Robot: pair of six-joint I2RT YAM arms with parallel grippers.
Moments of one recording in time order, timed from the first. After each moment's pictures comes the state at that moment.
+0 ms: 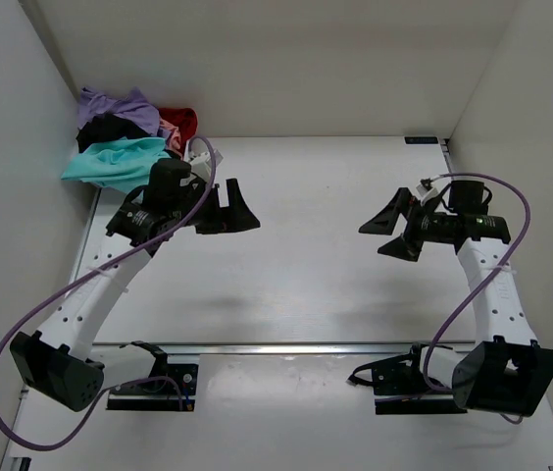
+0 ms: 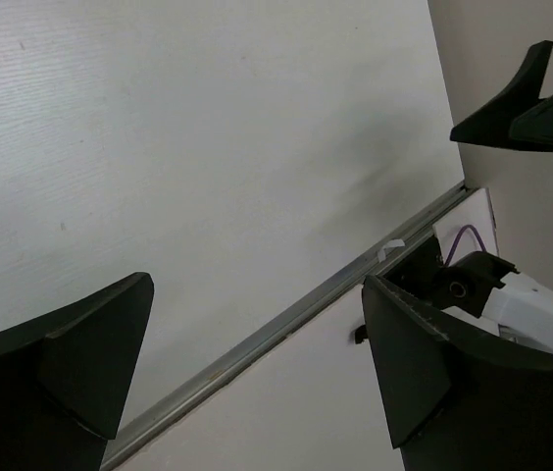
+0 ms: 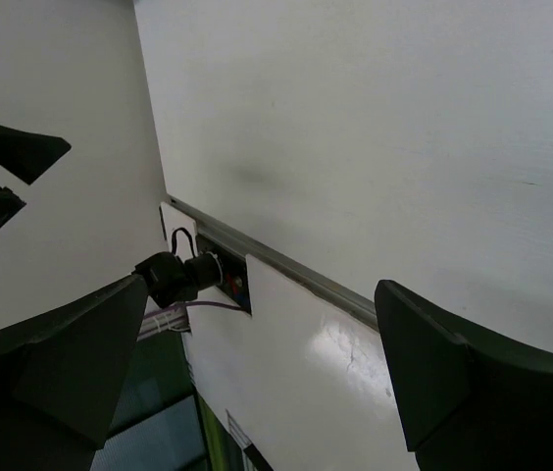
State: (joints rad) left arm -0.43 1.21 1.27 -0.70 0.40 -0.48; right arm -0.14 1.14 1.06 -0.87 -0.86 0.45
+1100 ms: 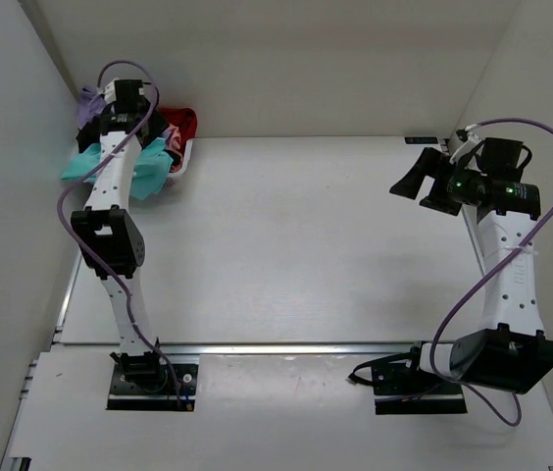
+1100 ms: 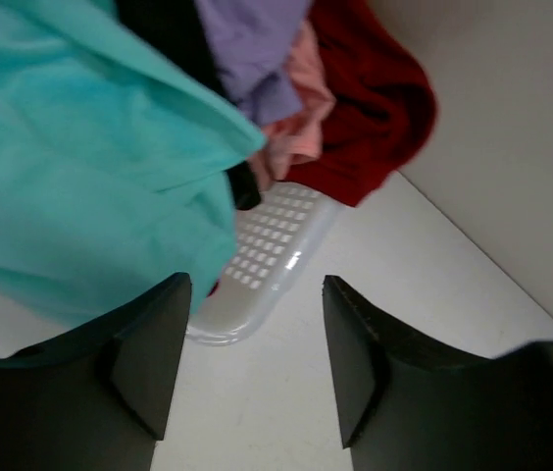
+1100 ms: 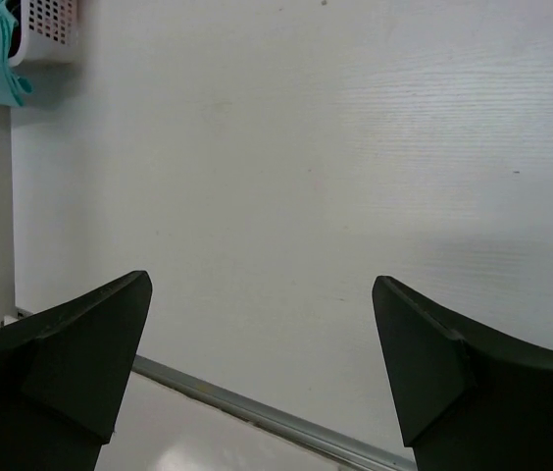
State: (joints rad) left arm 0.02 2.14 2.20 -0.70 -0.19 -0.62; right arm -0.21 1.28 1.45 -0.92 -0.58 0.22
